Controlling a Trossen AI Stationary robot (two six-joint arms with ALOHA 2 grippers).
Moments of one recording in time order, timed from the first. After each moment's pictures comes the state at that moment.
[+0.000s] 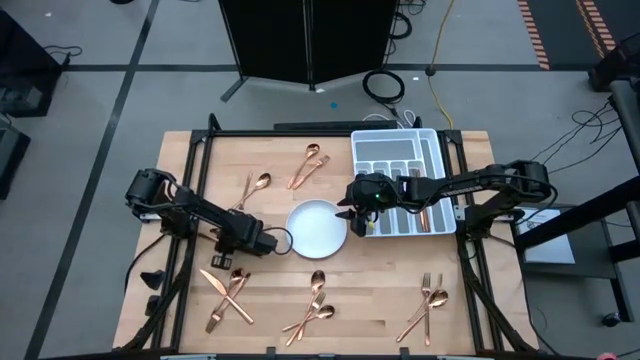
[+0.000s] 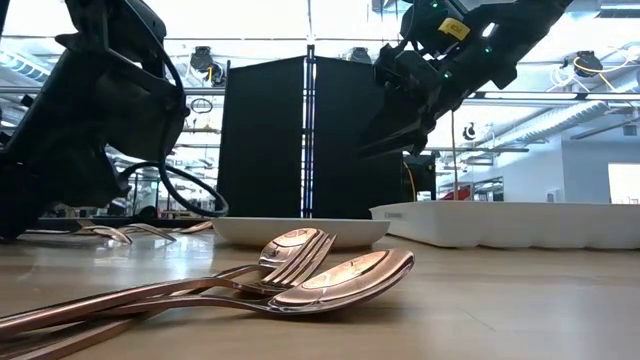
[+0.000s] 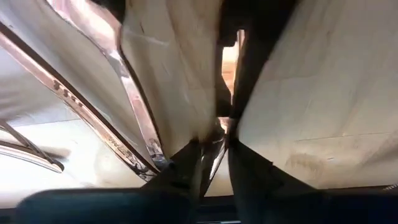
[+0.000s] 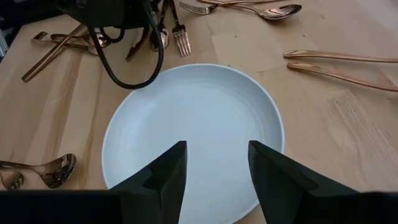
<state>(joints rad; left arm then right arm) -0.24 1.74 0.78 -1.10 0.09 -0.04 -0.11 1.51 0.79 0.12 -0.08 0.20</state>
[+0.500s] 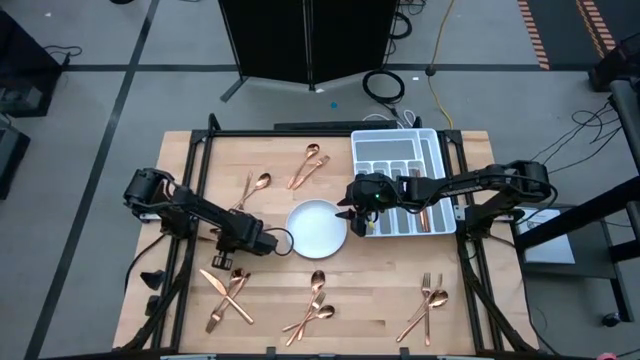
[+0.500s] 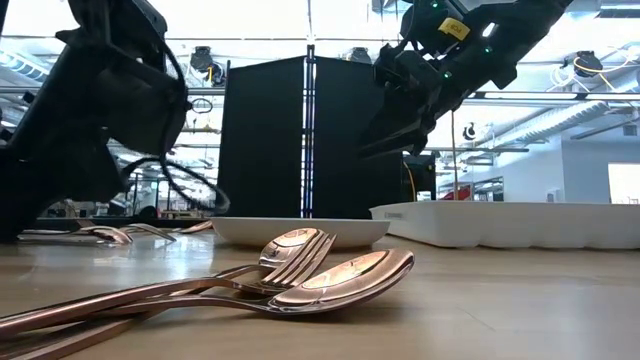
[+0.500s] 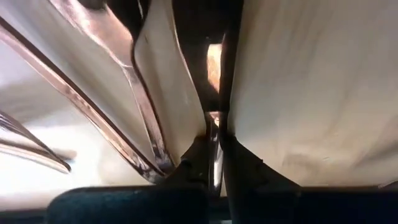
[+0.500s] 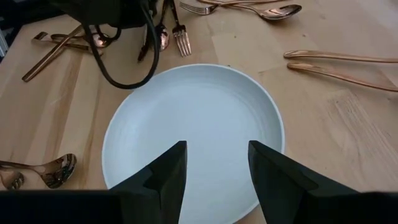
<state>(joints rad) -0.24 1.70 0.80 -1.11 0.08 -0.04 -0.11 1.51 0.79 0.12 -0.08 0.20</state>
